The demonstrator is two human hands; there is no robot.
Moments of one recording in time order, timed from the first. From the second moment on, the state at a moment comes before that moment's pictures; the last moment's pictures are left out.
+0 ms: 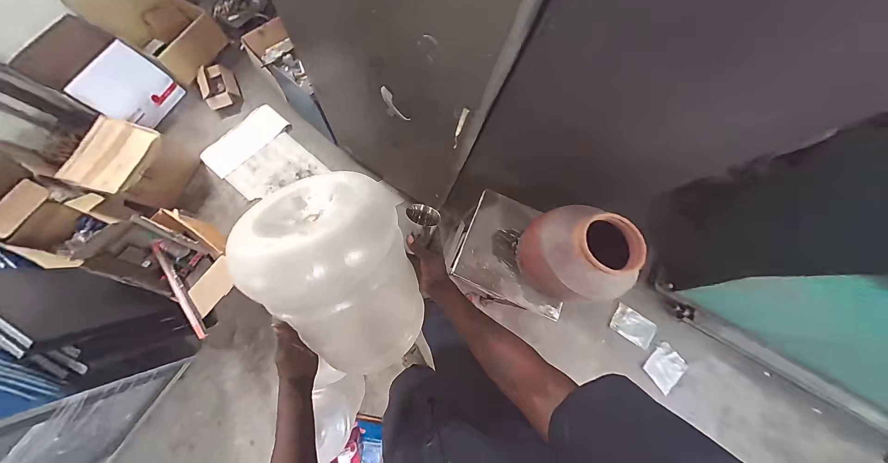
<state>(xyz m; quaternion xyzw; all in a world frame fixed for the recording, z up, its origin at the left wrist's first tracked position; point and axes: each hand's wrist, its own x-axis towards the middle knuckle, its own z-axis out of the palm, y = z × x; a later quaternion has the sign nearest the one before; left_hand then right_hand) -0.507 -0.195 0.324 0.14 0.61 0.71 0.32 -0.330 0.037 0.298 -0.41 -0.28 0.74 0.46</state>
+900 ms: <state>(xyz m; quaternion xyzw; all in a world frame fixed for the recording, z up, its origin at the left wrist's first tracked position) -0.115 0.092 0.589 0.43 0.36 0.71 0.42 0.159 0.167 0.652 -0.29 -0.43 0.36 0.77</state>
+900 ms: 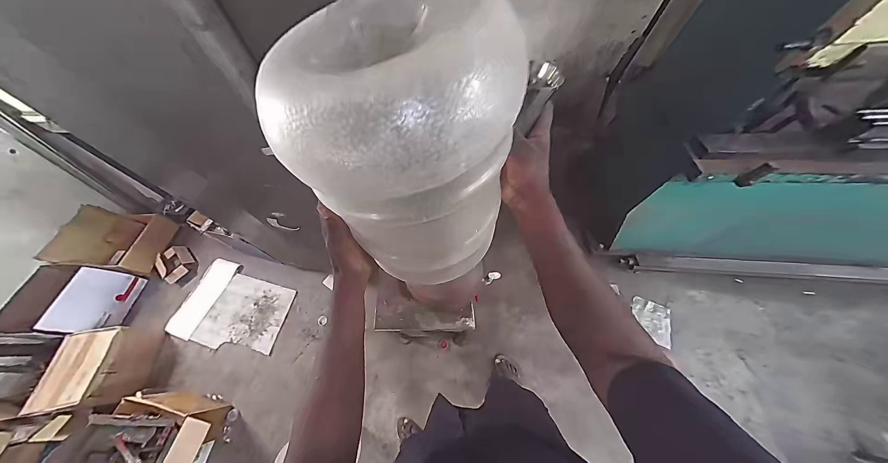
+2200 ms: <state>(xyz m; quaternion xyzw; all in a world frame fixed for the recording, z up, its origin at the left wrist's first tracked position) 0.209 0.067 0.237 0.66 0.72 0.19 0.09 0.366 0.106 0.095 -0.63 -0.57 0.50 0.17</state>
